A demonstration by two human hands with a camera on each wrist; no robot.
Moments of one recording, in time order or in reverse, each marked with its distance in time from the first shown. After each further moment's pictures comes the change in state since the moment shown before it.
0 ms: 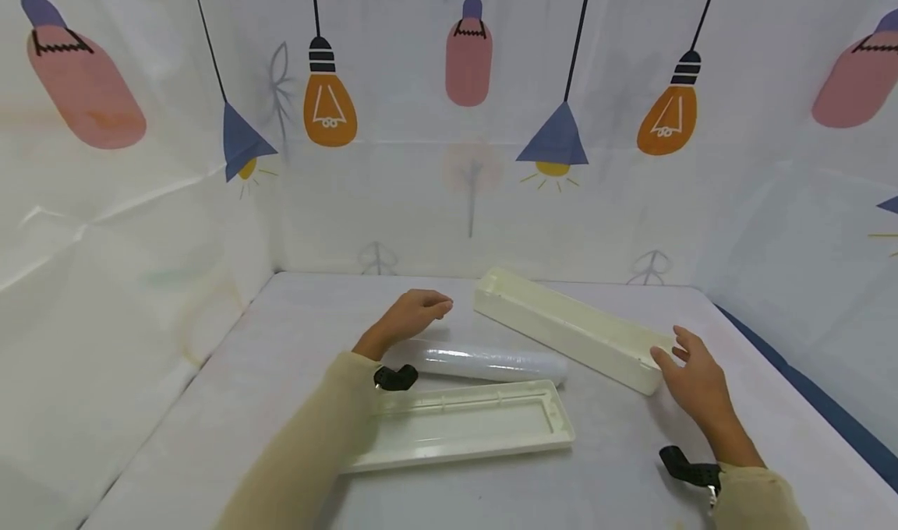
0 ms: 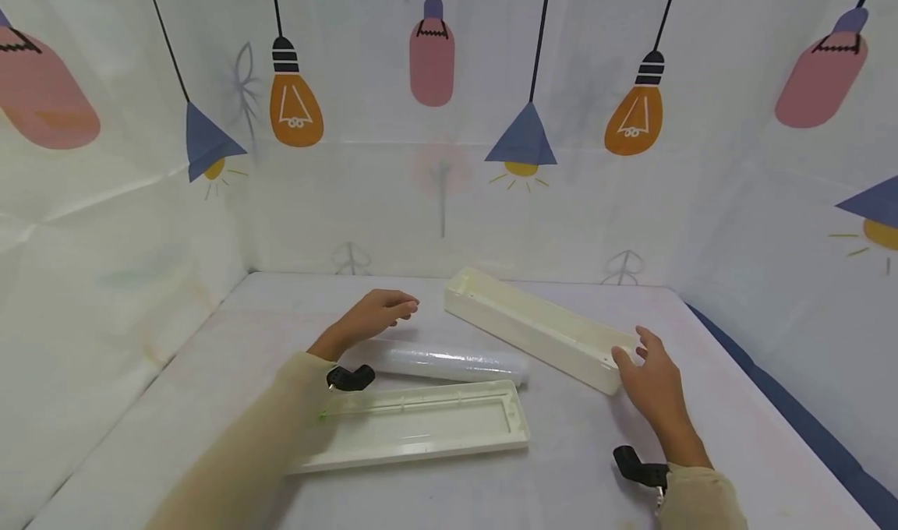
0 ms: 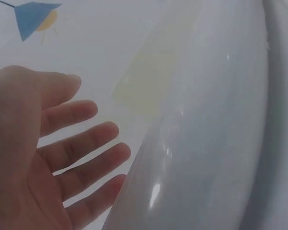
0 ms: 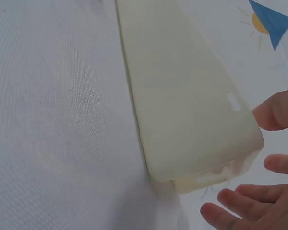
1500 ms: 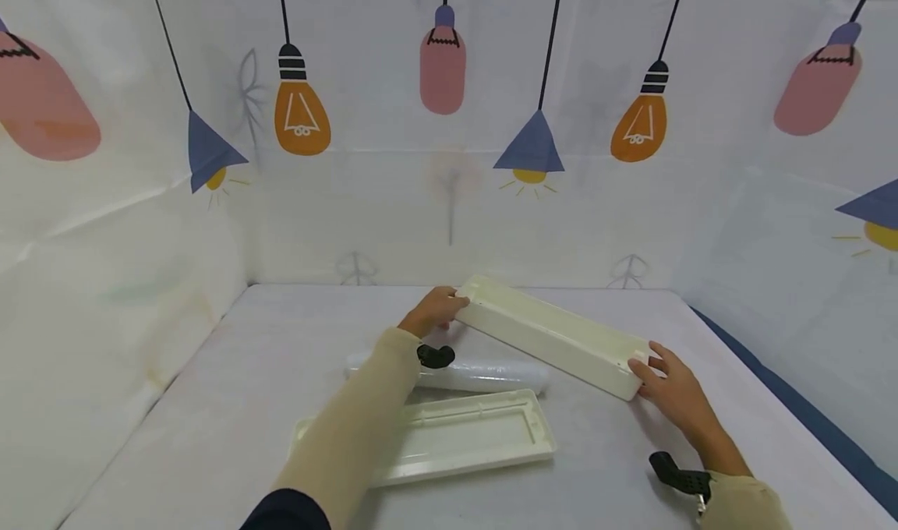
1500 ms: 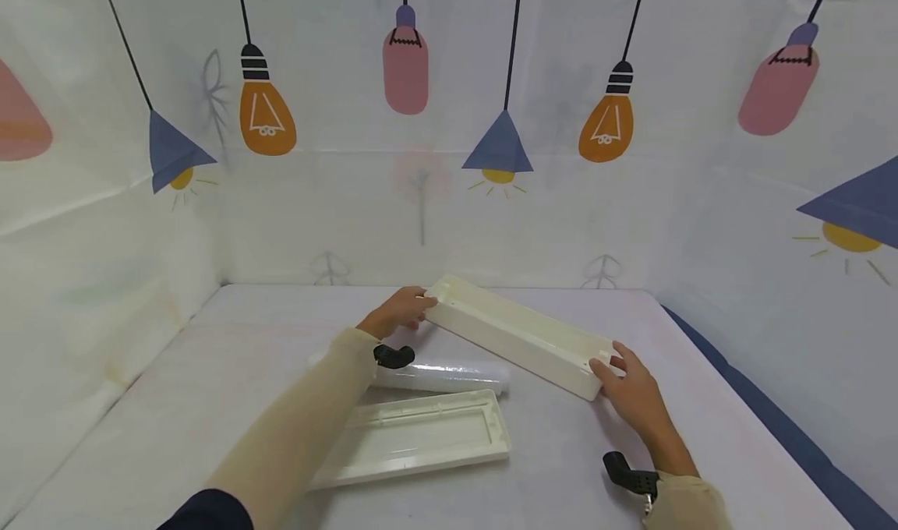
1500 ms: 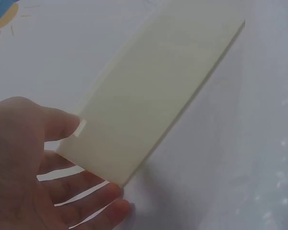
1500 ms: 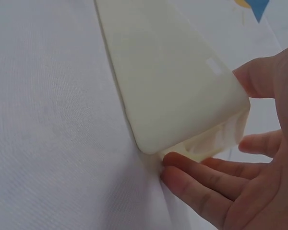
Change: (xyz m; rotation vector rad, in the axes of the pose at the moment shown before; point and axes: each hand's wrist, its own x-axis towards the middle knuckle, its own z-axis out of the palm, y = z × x) left_hand 0.089 0.015 0.057 -0.130 0.002 -0.301; right_hand -0.002 0.012 -0.010 0.051 -0.214 0.069
